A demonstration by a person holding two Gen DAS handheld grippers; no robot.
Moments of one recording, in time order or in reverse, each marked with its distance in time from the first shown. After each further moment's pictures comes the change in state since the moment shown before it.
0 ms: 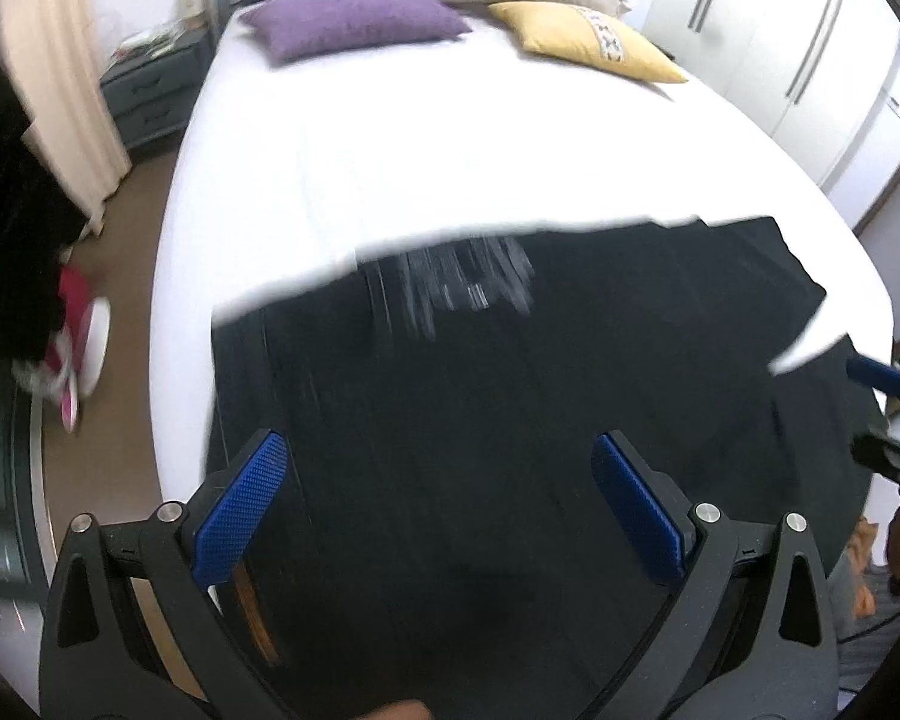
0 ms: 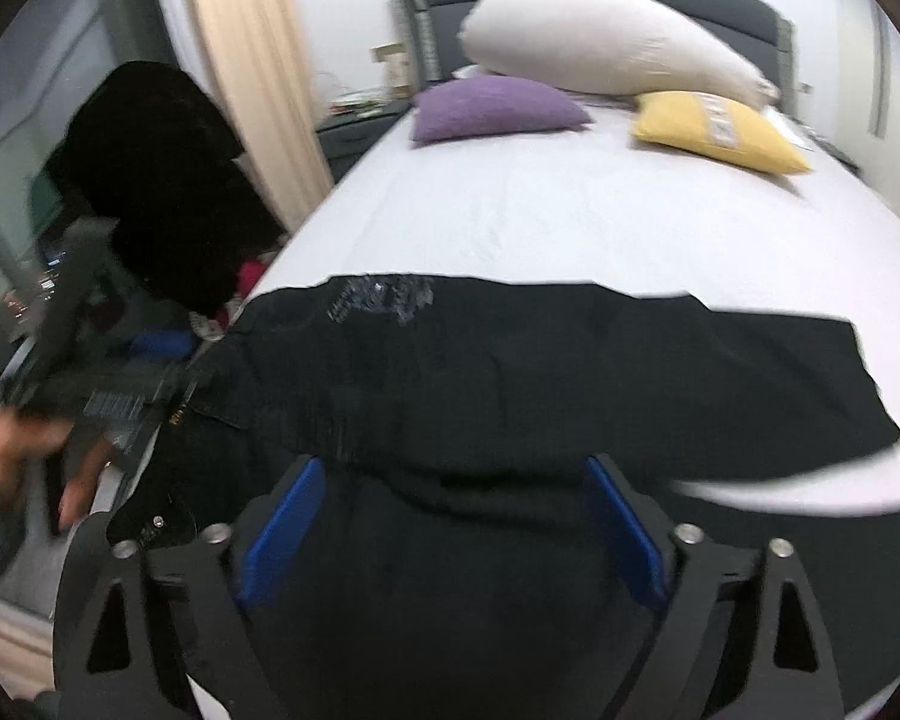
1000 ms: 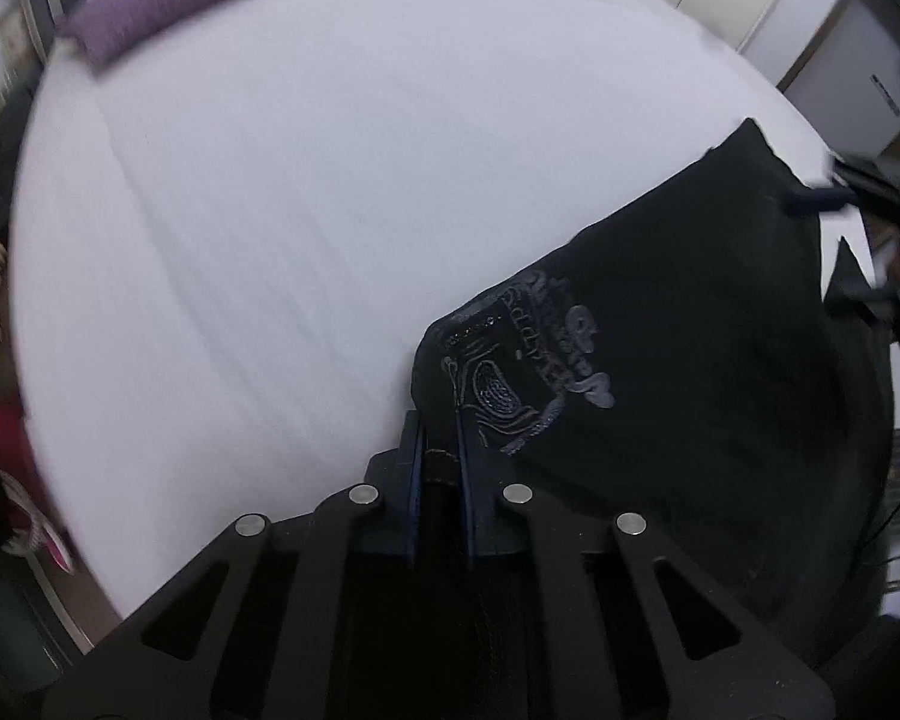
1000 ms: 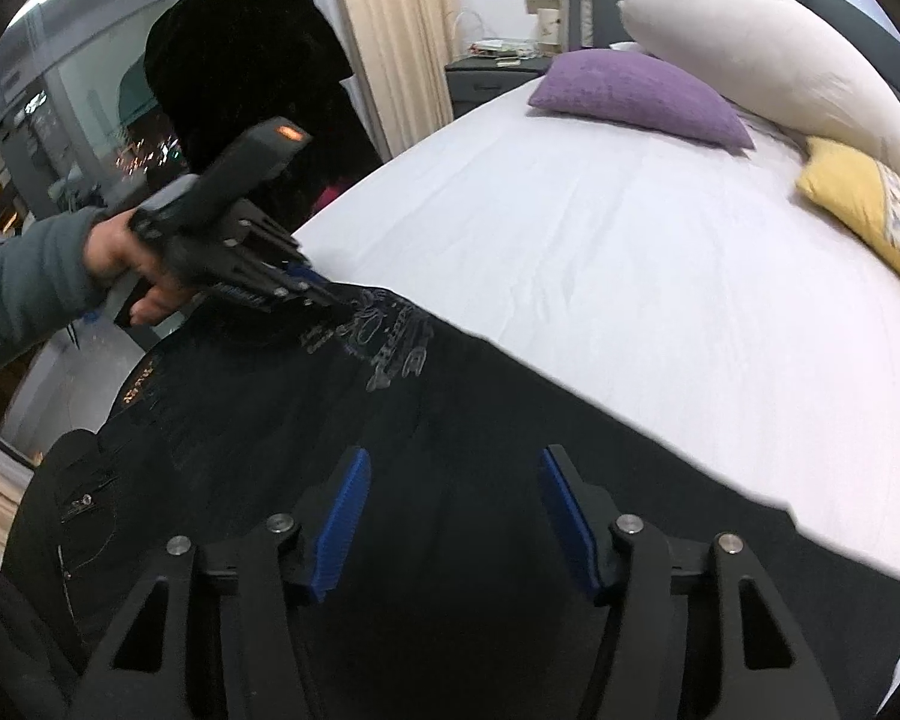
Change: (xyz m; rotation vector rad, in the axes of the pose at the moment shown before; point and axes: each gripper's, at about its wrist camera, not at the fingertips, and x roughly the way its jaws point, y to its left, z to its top) left arm 0.088 0.063 0.130 0.312 0.175 -0.168; right arm 0.120 -0.044 0.102 -0.332 0.142 0.187
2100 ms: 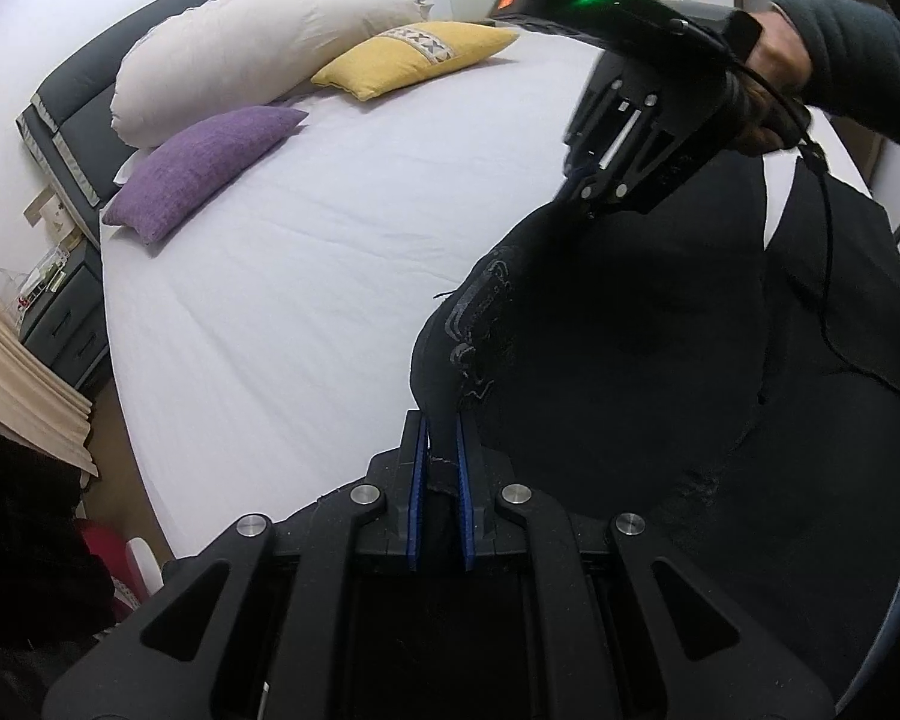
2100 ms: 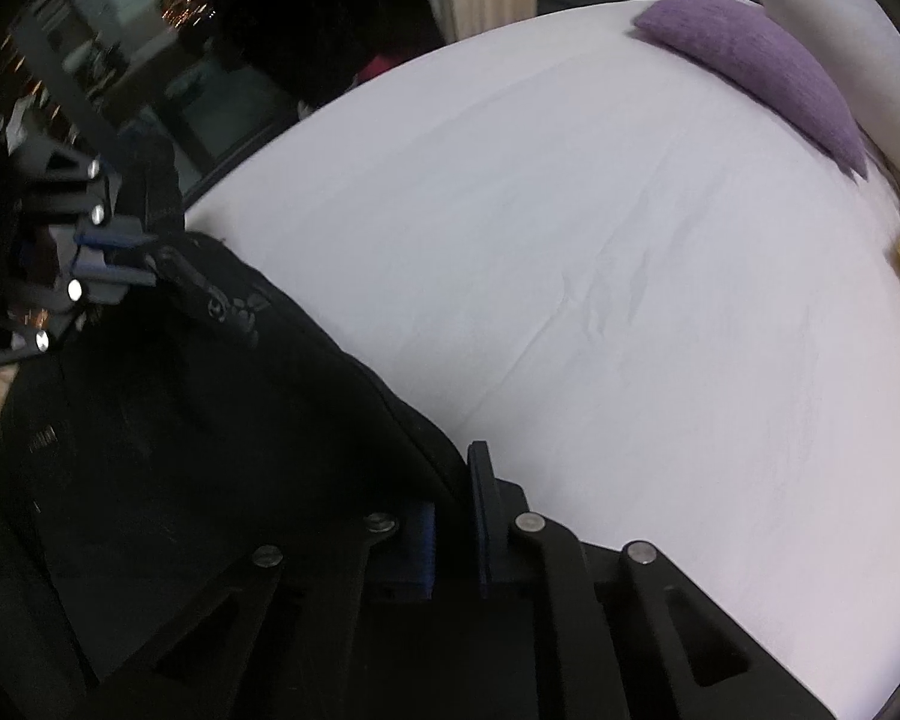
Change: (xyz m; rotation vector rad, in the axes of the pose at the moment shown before) left arm -0.056 -0.130 -0.088 0.245 -0.271 0.202; right arm 0.059 -0.029 0.057 -0.140 0.284 0.040
